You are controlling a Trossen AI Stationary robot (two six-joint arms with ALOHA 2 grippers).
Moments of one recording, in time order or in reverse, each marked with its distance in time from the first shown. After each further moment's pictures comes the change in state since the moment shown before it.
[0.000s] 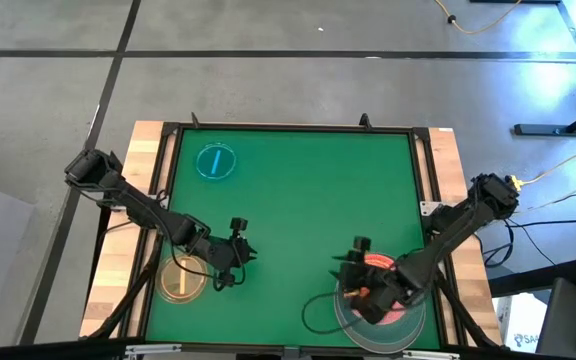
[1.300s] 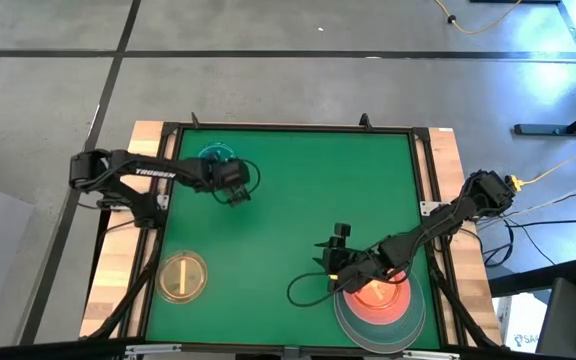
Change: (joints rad) left arm 0.743 0.010 0.000 -0.412 -0.099 -0.143; right arm -0.203 0.006 -0.204 0.470 -0.079 -0.337
